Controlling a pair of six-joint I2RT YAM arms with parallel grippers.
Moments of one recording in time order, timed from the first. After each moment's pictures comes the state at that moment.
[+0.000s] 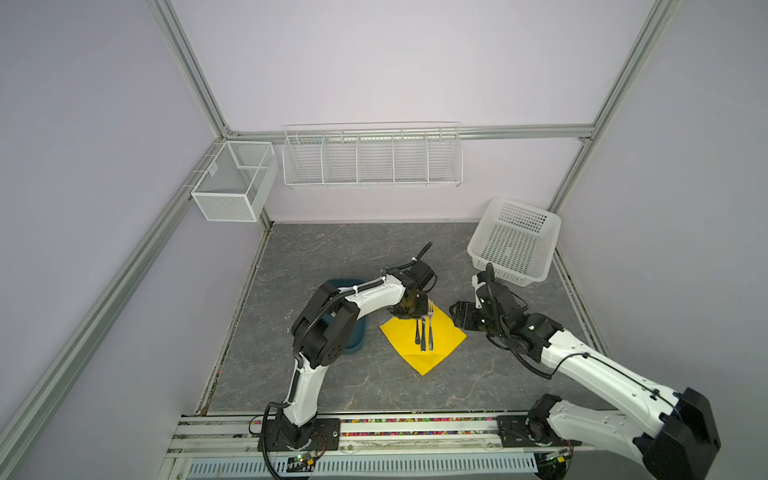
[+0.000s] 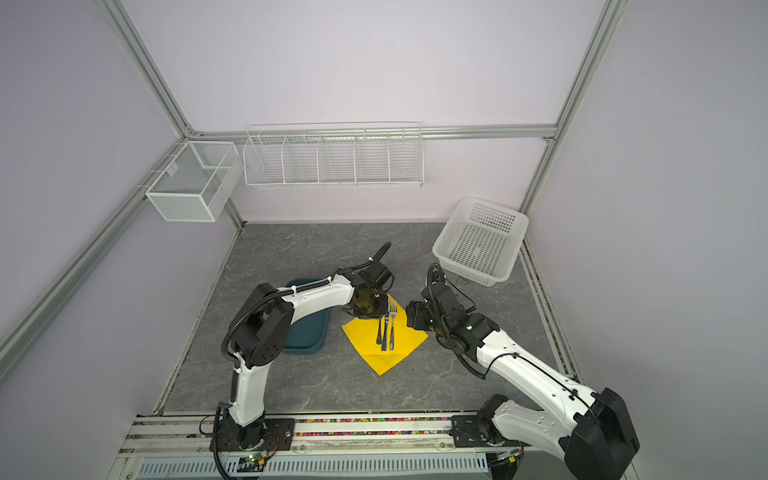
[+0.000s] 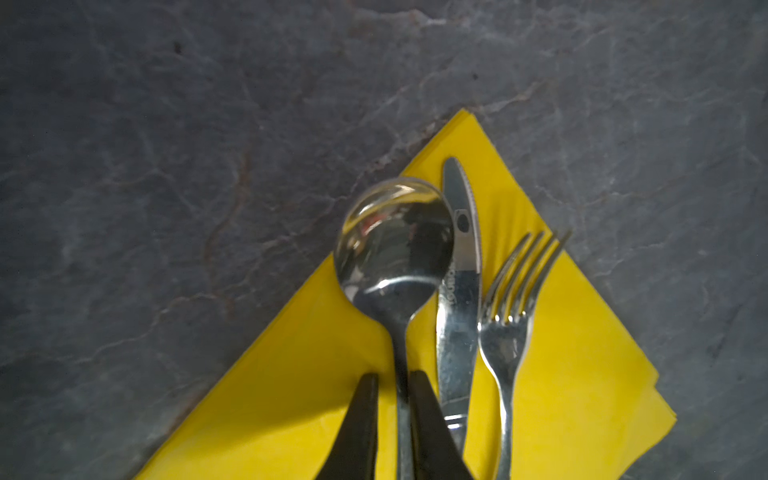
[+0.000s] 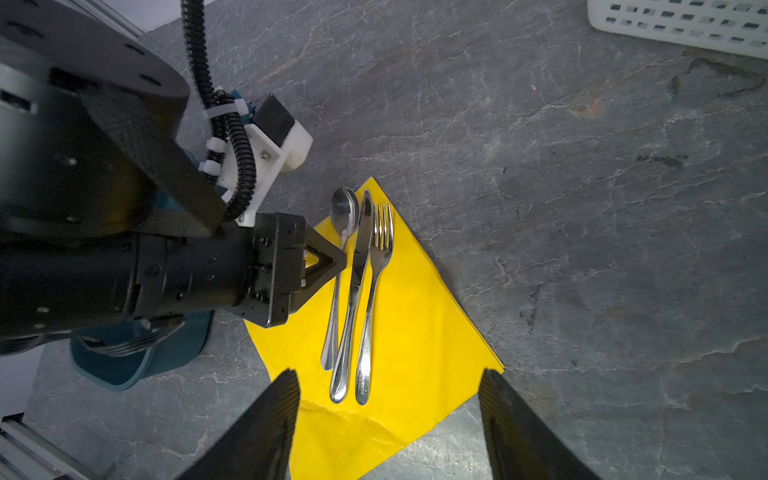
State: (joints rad) left arm -0.82 2.07 1.49 -0.69 0.07 -0.68; right arm 0.68 1.09 0.77 -0.46 0.11 0.67
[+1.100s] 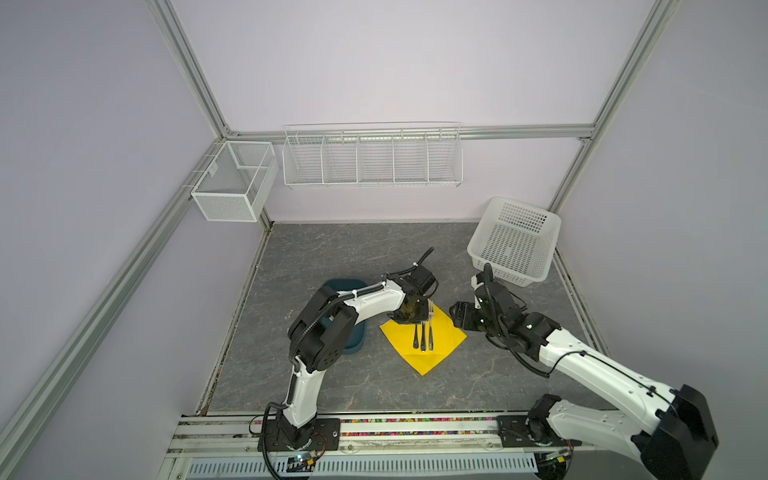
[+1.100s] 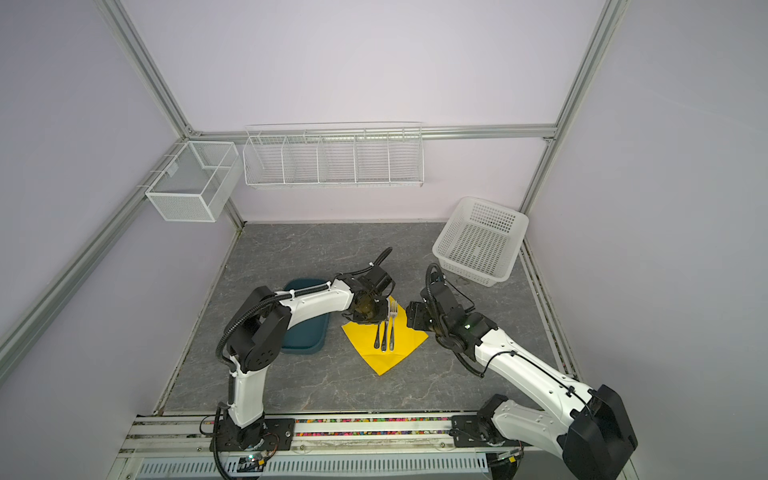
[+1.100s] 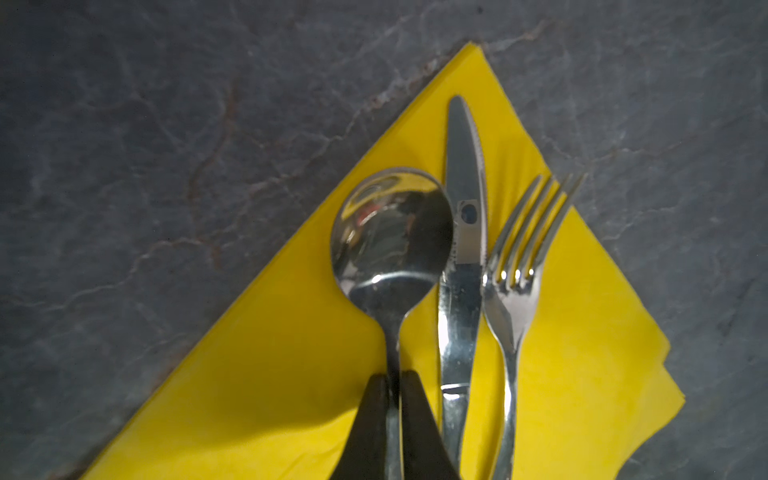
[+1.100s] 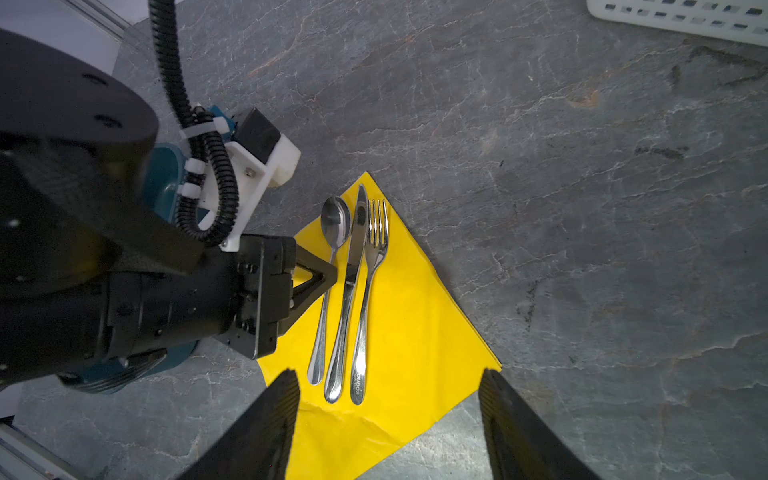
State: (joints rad) left arm -0.84 2.03 1.42 -0.65 0.06 -0.72; right arm 0.68 1.10 0.77 -0.46 0.11 0.67
